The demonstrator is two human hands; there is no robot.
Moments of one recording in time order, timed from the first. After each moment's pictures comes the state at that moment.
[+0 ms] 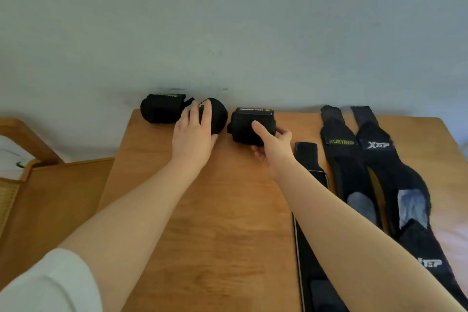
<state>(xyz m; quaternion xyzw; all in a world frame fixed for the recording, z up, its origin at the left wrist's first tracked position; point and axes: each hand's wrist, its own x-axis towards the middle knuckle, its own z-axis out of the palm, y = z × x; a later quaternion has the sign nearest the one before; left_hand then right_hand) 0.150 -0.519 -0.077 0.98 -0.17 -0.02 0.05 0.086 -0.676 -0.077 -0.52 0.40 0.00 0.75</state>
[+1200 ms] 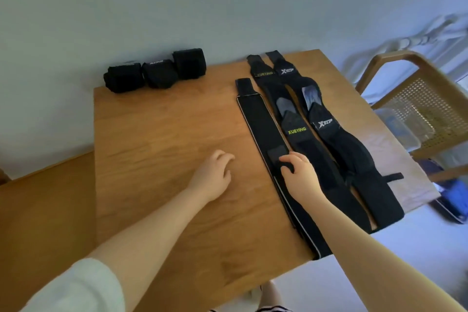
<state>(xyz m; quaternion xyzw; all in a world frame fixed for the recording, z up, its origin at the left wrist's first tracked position) -0.077 -0.453 -0.063 0.85 -0.41 -0.27 0.22 -0.222 -0.606 -0.051 -0.83 0.44 -0.02 0.35</state>
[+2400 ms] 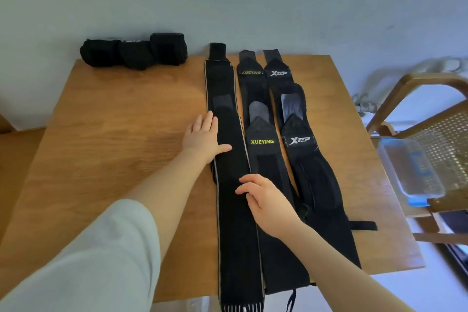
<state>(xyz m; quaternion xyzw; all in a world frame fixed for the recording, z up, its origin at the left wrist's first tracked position) -0.083 -0.616 -0.092 0.94 -0.26 -0.20 -0.03 -0.274 -0.709 -0.069 -0.93 0.07 0.10 0.33</state>
